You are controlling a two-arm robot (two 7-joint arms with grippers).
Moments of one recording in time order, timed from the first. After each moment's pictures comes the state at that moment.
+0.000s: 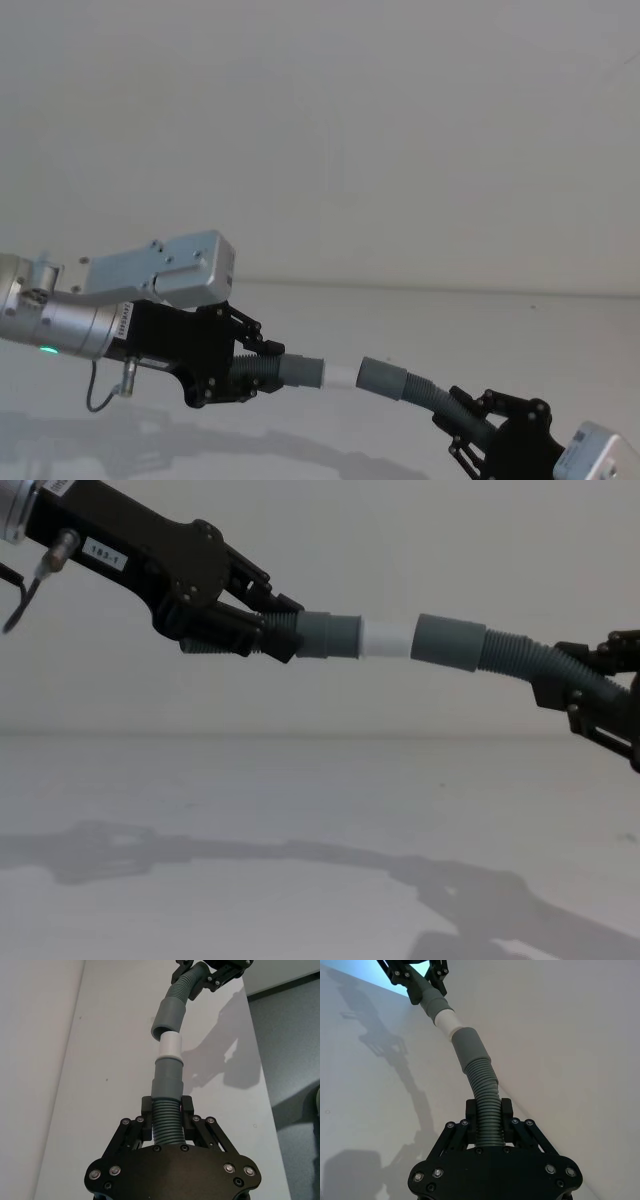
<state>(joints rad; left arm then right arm) -0.93 0.70 0.78 -1.54 -0.29 0.14 -1.07 0.05 0.58 -0.25 -1.81 0.00 -0.20 0.43</state>
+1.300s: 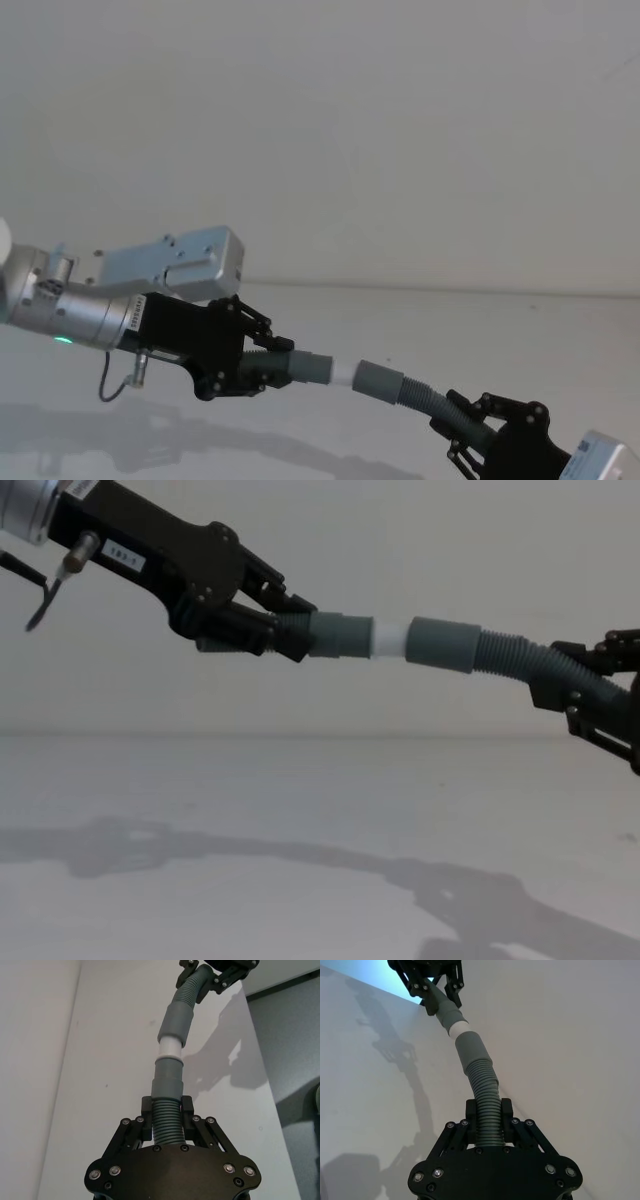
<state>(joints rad) -0.99 0.66 0.83 -1.46 -0.30 0.09 -1.09 0.06 0.59 -0.26 -1.79 0.02 -0.25 0.45</state>
